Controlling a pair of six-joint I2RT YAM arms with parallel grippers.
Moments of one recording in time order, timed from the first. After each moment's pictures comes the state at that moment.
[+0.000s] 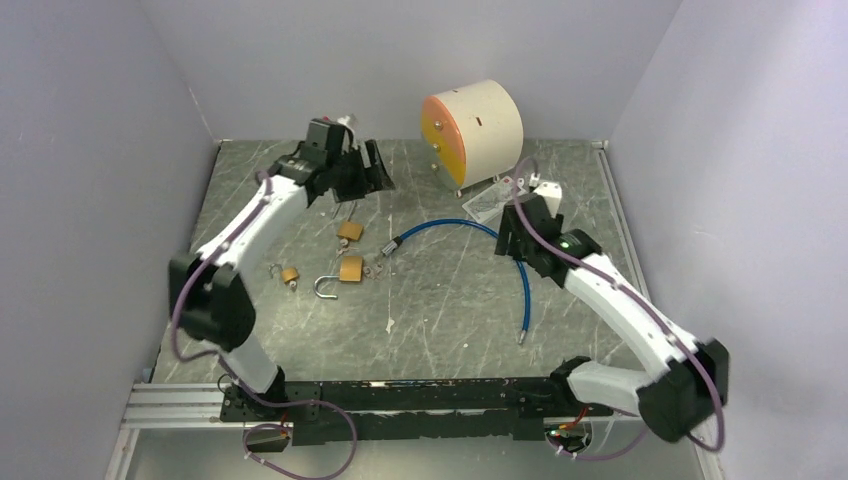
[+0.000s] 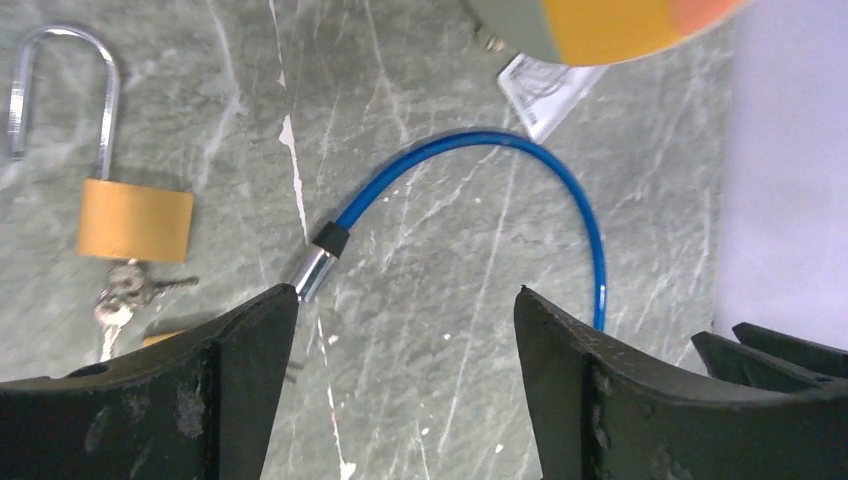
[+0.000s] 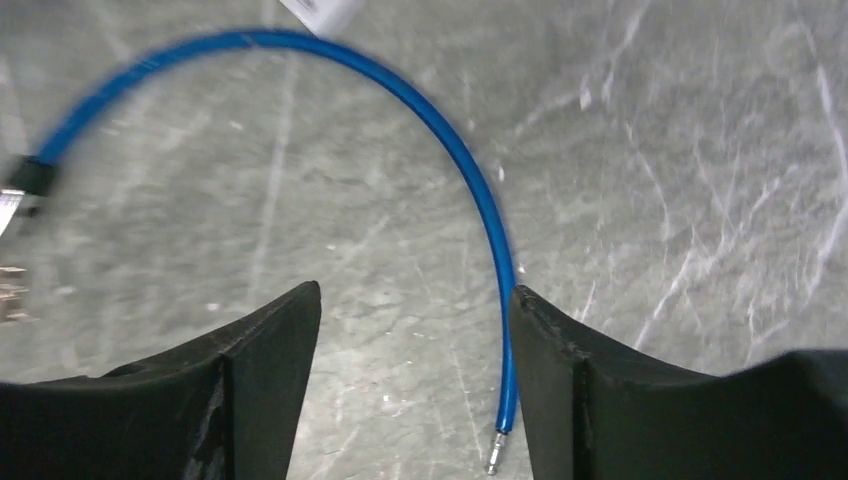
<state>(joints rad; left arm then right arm) -0.37 1.73 1.52 -0.54 0.22 -0.57 0.50 1.21 0.98 -0.70 0.46 0.55</state>
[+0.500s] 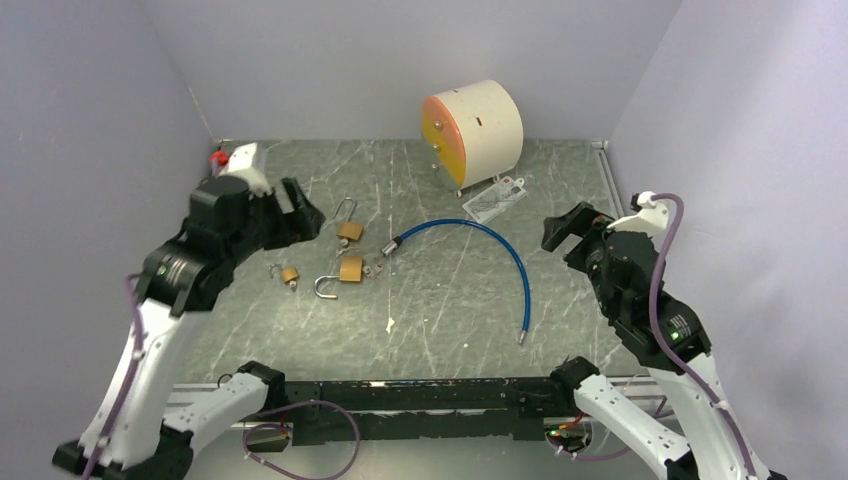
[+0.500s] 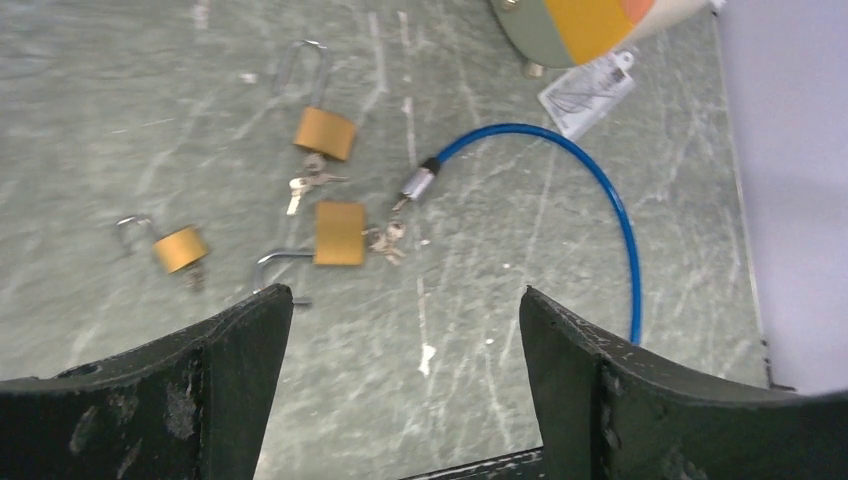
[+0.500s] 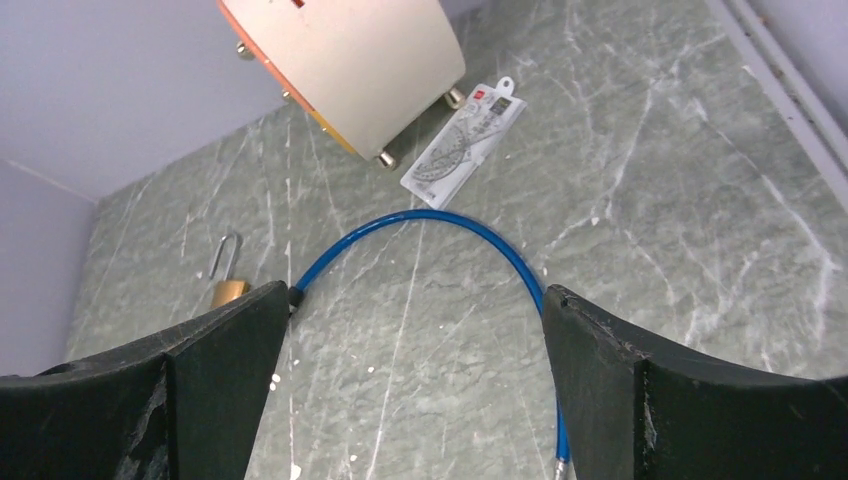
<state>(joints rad) -0.37 0.98 1.38 -0.89 -0.04 -0.50 0.49 0.64 1.08 -0.75 0.50 0.60</state>
